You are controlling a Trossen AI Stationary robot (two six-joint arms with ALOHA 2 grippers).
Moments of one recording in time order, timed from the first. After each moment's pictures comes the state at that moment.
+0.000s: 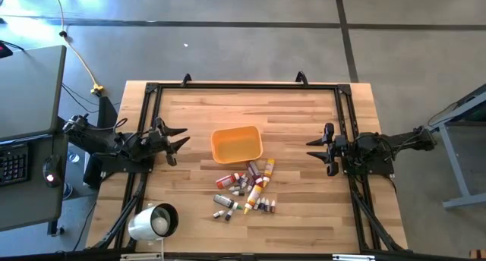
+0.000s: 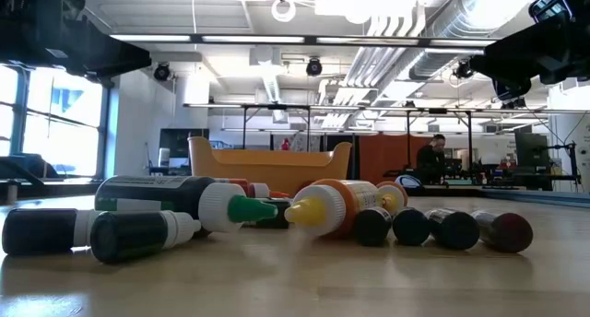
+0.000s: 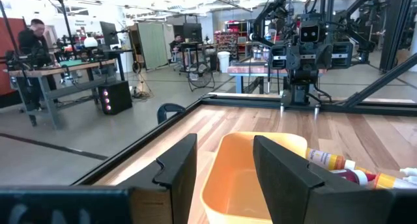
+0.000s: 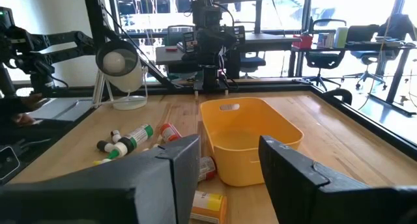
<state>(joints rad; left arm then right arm) -0.38 0.06 0.02 0.15 -0.77 0.13 0.21 0.02 0.05 -0.04 0.23 0.04</state>
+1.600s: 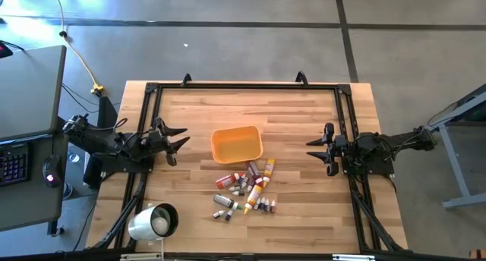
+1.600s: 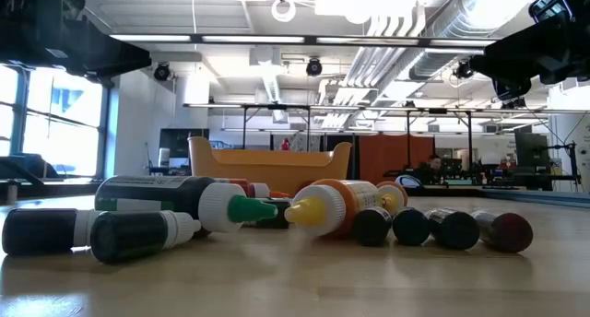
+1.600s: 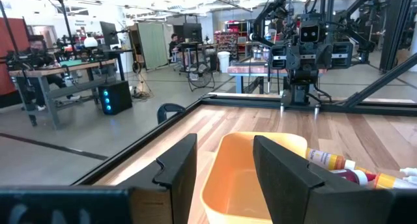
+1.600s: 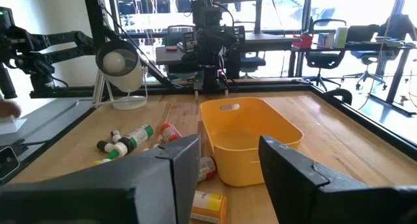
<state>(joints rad) -0.38 0.06 0.02 0.15 -0.77 0.13 0.22 0.02 0.05 -0.04 0.23 0.04</state>
